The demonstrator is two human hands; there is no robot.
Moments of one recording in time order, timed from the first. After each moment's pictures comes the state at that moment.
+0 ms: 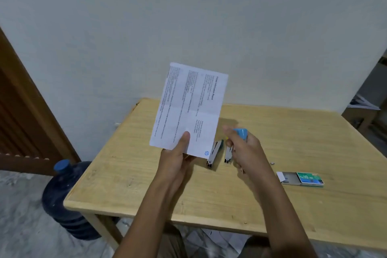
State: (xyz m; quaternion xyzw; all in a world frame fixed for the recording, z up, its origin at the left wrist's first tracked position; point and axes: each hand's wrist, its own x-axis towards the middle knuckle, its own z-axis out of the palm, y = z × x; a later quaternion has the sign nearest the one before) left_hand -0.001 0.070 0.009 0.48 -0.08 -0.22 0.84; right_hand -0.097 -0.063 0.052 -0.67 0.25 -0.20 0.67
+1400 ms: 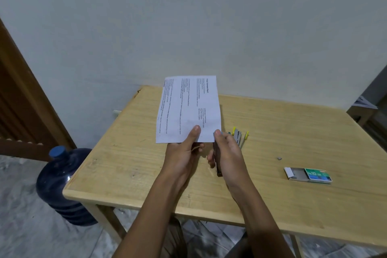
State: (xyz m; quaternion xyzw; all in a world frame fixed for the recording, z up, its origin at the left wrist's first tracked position) left_hand 0.005 0.068 -0.009 0.46 -0.09 -0.22 0.86; right_hand -0.069 -0.020 0.003 -0.65 0.21 -0.21 0.70
